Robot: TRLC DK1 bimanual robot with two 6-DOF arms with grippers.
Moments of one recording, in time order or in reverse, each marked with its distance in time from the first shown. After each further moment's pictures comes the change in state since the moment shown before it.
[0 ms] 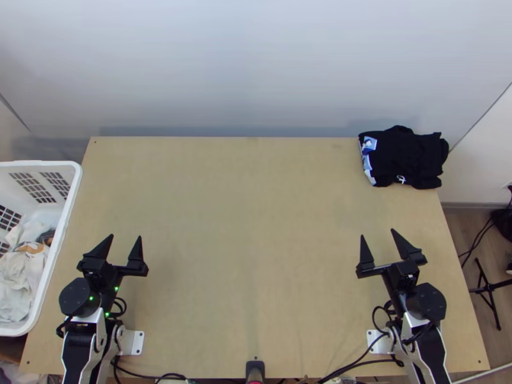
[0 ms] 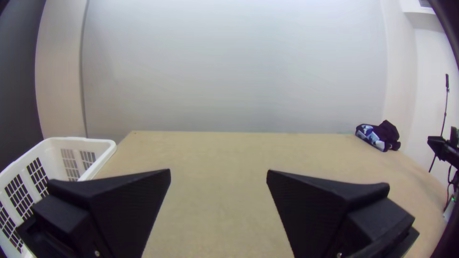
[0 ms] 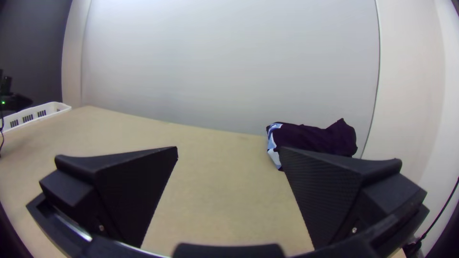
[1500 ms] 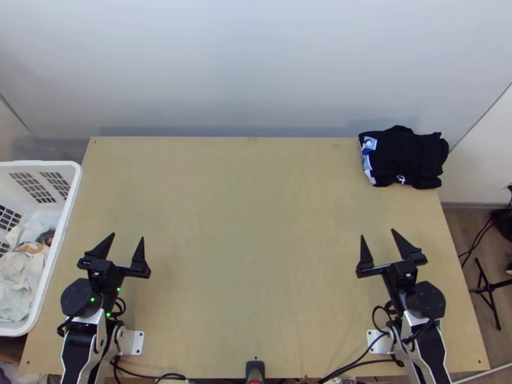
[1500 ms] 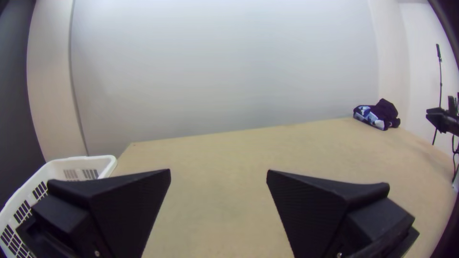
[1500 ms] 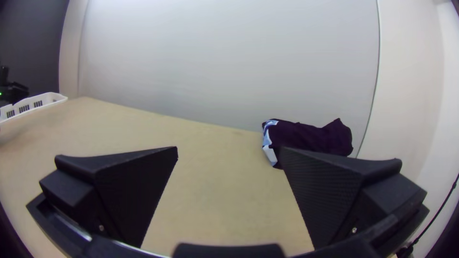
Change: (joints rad) left arm -0.045 0.000 0.016 0.016 -0.026 0.124; right arm -0.013 0.025 0.007 0.002 0.005 -0.040
